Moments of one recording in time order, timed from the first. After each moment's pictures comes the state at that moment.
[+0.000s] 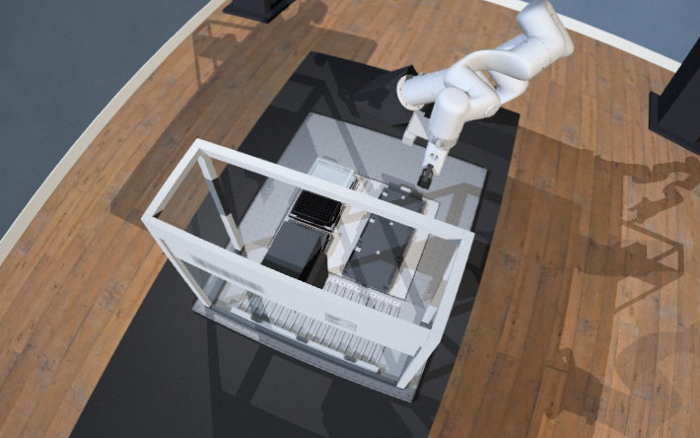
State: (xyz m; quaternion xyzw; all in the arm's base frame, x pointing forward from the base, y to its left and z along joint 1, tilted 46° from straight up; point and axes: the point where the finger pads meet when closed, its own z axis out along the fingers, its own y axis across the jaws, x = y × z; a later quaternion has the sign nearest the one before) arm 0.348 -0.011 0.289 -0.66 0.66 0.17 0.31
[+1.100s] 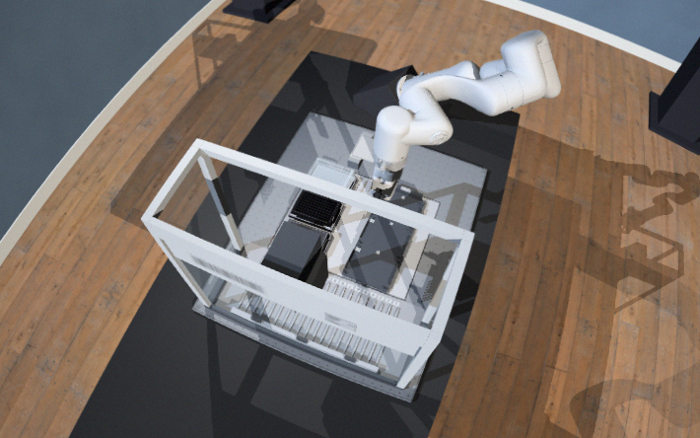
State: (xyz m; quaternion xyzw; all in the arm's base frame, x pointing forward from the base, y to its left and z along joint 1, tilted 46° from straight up) arm 0.465 -0.076 0.251 -0.65 0.66 0.17 0.33
